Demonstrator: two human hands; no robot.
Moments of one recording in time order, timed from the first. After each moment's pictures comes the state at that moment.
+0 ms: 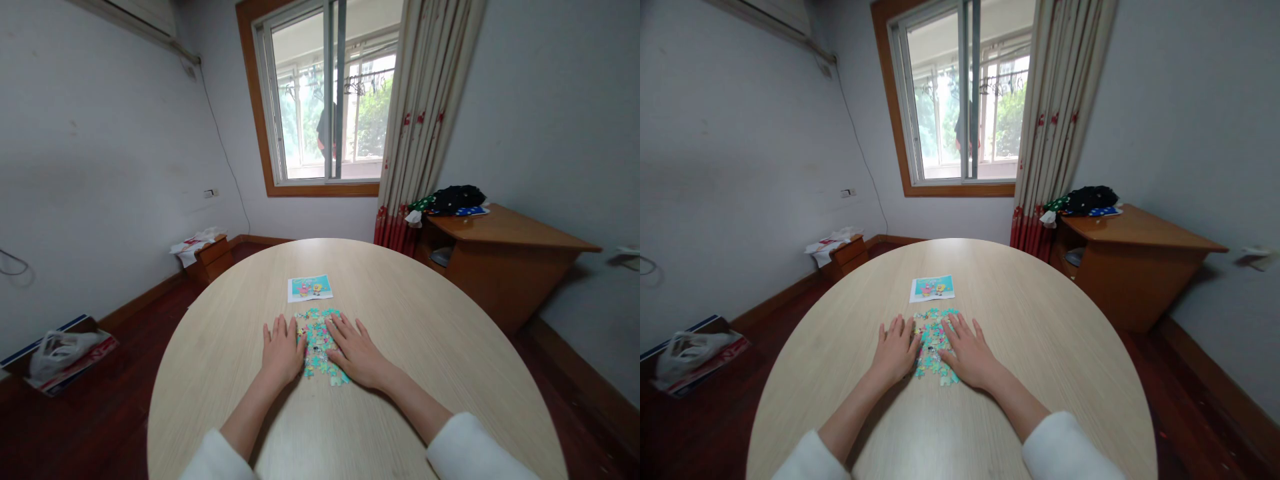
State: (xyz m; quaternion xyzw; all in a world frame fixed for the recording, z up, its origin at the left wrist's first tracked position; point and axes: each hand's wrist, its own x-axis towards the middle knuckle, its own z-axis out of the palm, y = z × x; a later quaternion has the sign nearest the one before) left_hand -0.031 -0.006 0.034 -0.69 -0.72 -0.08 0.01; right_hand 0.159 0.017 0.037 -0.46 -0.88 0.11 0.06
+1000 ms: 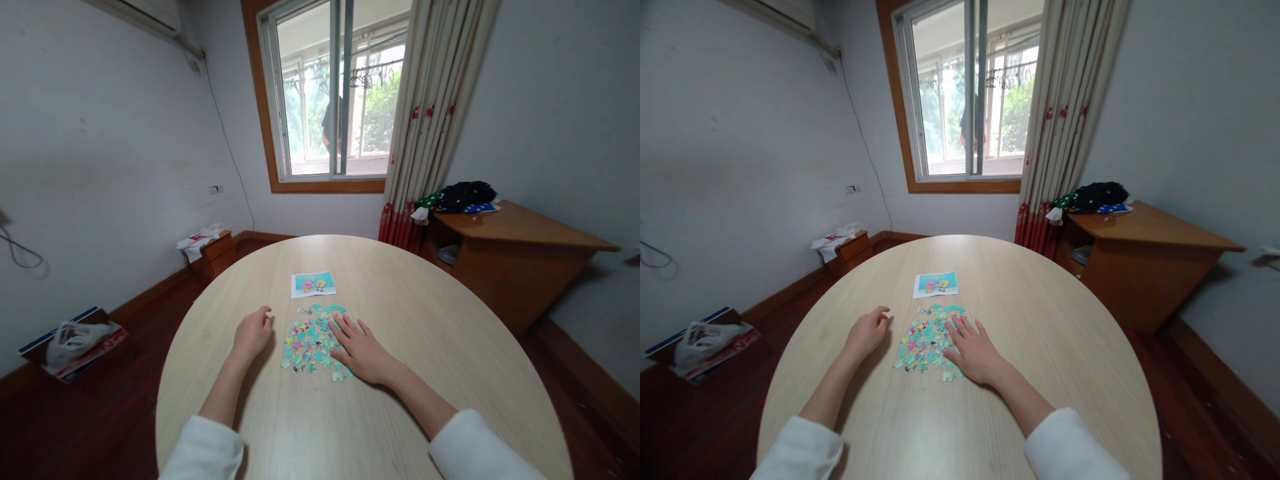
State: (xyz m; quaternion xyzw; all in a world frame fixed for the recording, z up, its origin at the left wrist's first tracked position) left_hand -0.103 0.007 0.054 -0.62 -0.76 -0.17 -0.06; right_hand 0.162 0.018 0.035 -0.44 -0.89 0.13 0.02
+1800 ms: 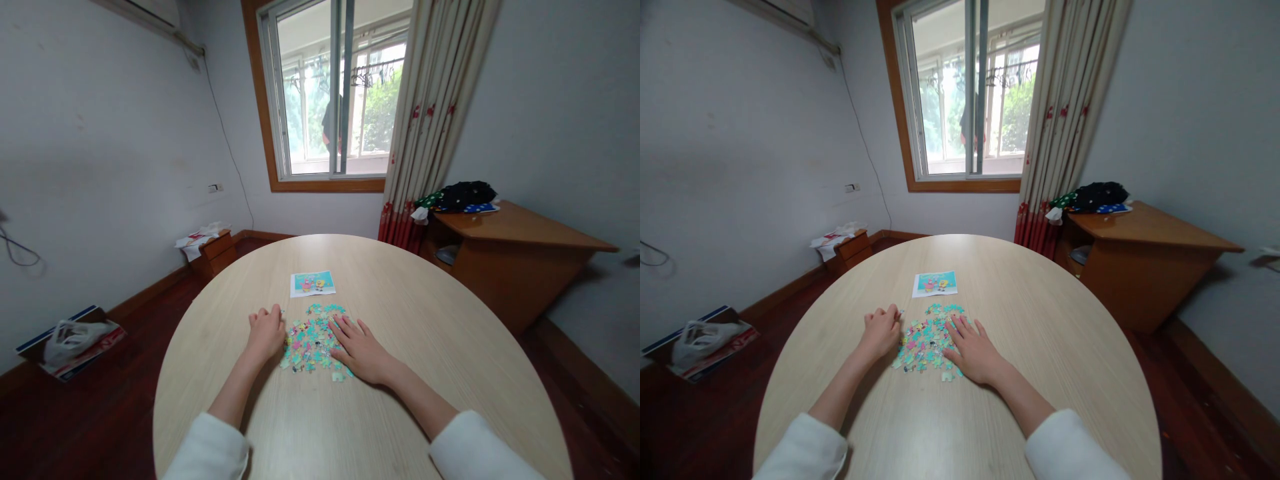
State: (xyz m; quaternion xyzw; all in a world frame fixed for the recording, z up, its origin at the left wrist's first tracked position) left_hand -0.071 0.010 0.055 -0.66 -0.74 -0.09 -0.02; right_hand 0.163 0.019 0.037 -0.44 -0.89 0.14 0.01
